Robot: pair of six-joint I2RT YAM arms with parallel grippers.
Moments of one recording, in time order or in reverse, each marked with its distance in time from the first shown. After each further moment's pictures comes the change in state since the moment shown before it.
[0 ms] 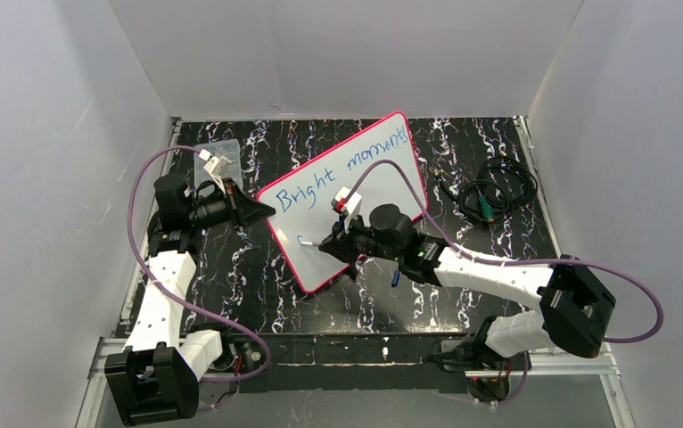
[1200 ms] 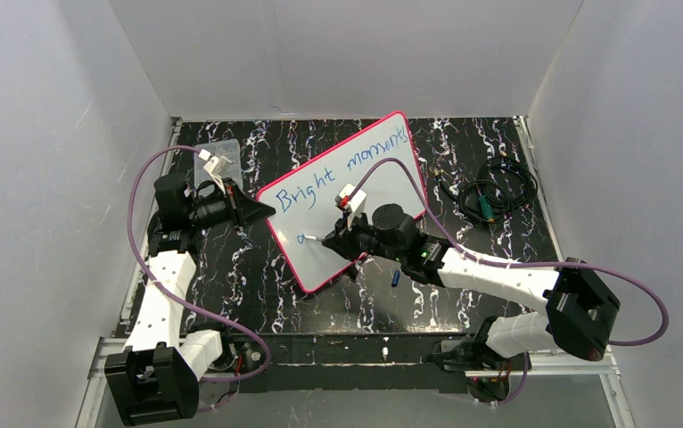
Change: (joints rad) left arm 0.000 0.000 0.000 0.001 -0.002 0.000; right arm 0.003 -0.028 -0.001 -0.015 0.071 -0.001
